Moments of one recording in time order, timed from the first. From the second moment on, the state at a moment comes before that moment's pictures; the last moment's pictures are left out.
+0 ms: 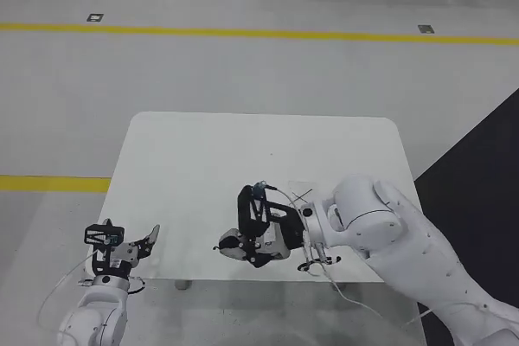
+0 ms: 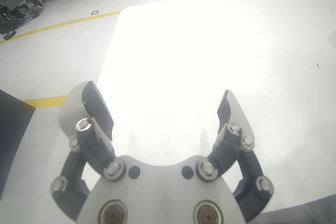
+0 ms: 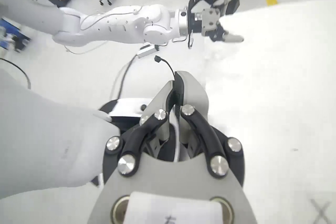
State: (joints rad) left arm 1.73 -1.15 -1.60 -1.80 1.33 0.00 0.00; right arm -0.79 -1.08 0.89 -1.96 -0.27 -0.61 0.98
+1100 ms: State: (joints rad) left arm 1.73 -1.15 -1.60 -1.80 1.33 0.00 0.00; right arm -1.00 -1.02 1.40 -2.33 -0.50 -0.98 0.49
